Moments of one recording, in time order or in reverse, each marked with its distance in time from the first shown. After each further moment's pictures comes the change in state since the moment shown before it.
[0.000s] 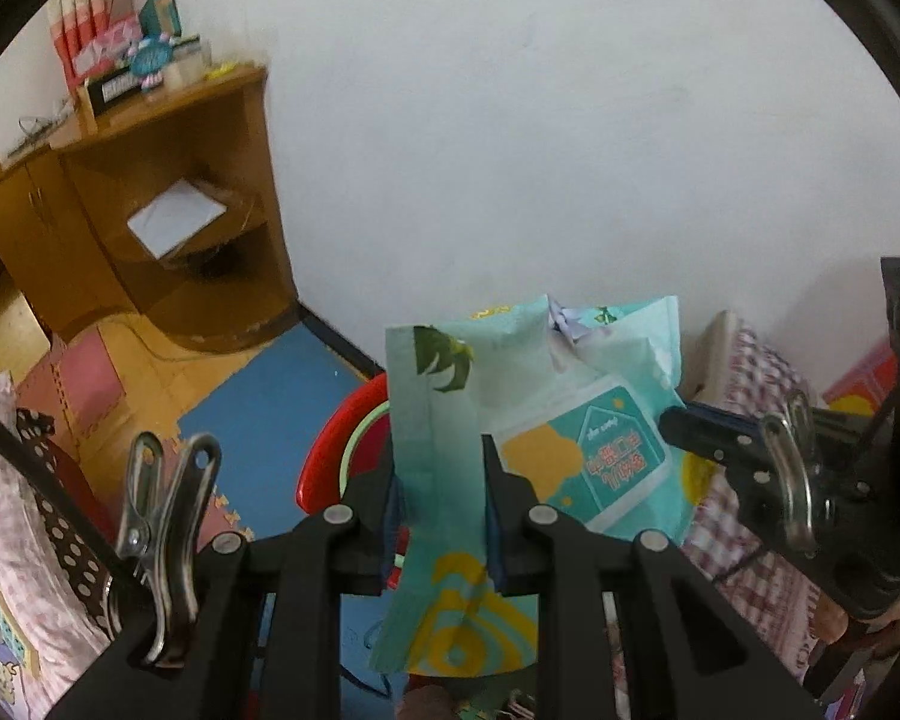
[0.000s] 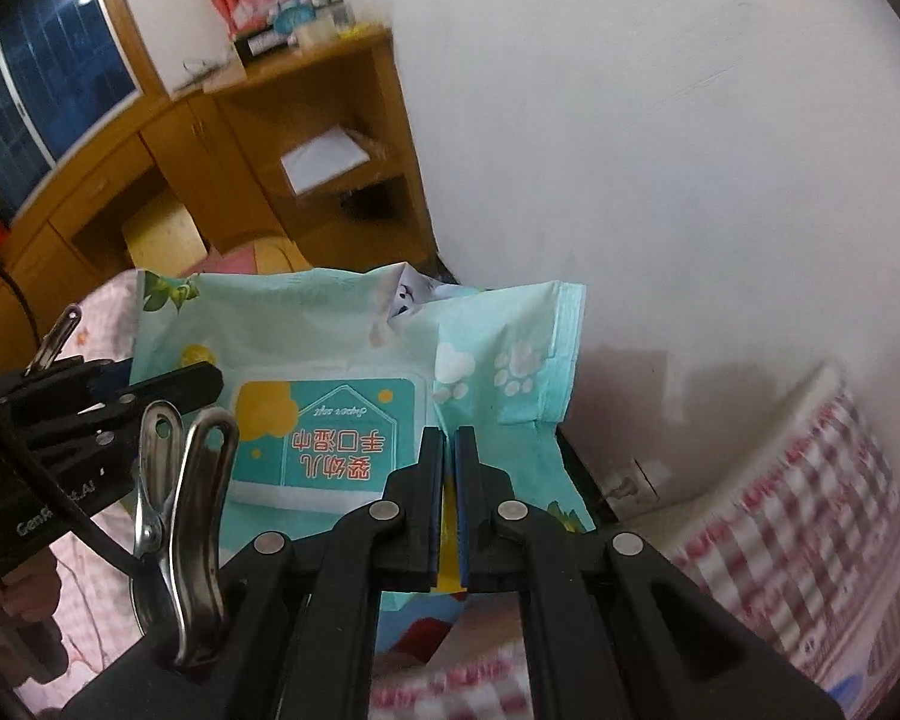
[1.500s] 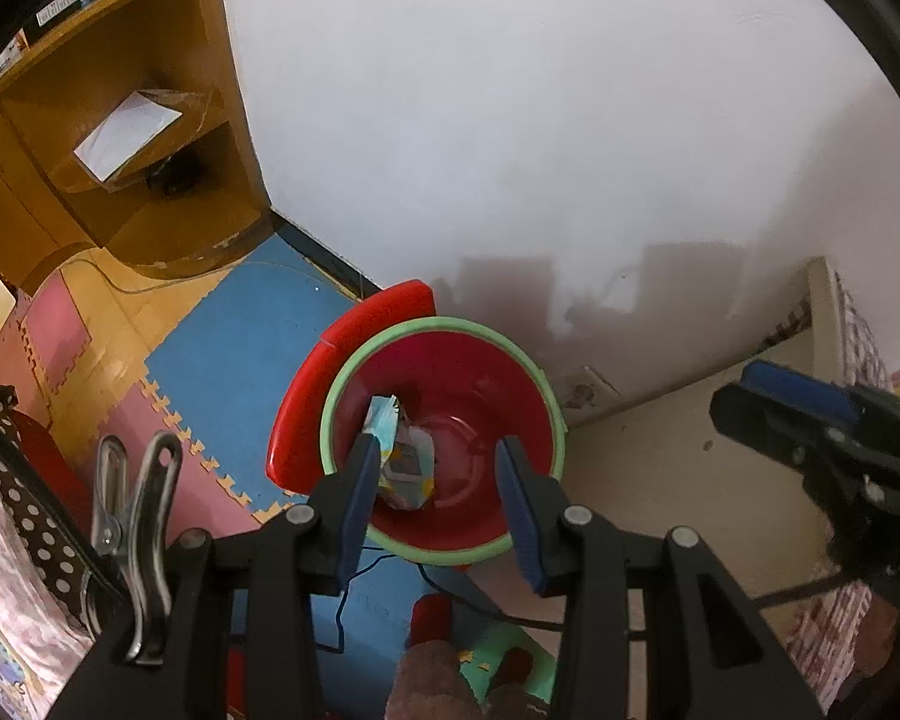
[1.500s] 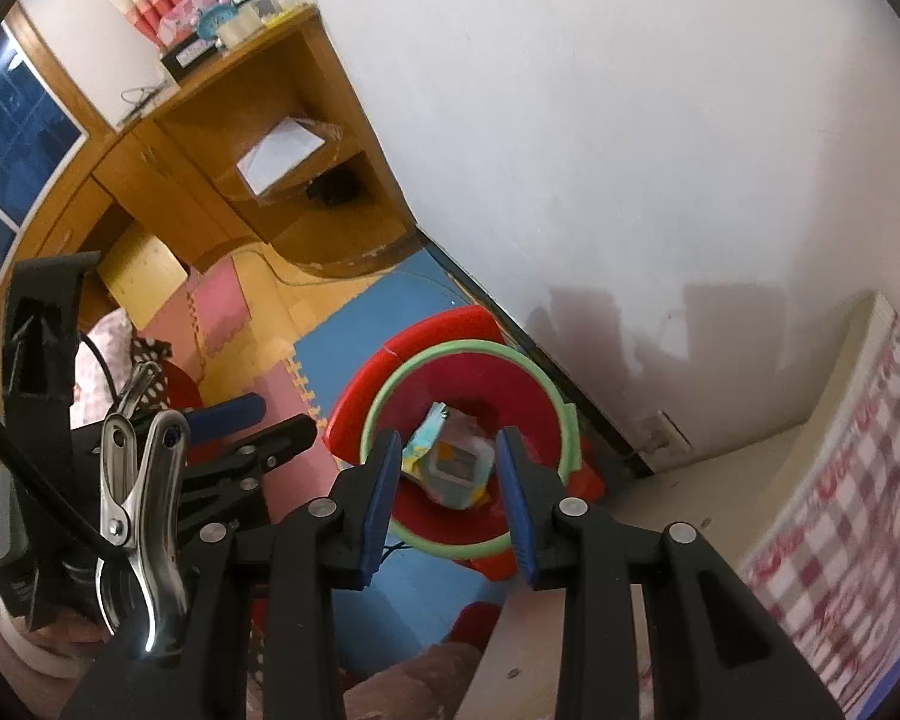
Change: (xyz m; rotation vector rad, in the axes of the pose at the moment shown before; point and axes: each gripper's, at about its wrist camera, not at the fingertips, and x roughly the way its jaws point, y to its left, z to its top) left arm 0.133 0.020 -0.003 0.002 0.237 -0.028; right arm 0.038 -0.002 0.009 0.215 0.054 0.021
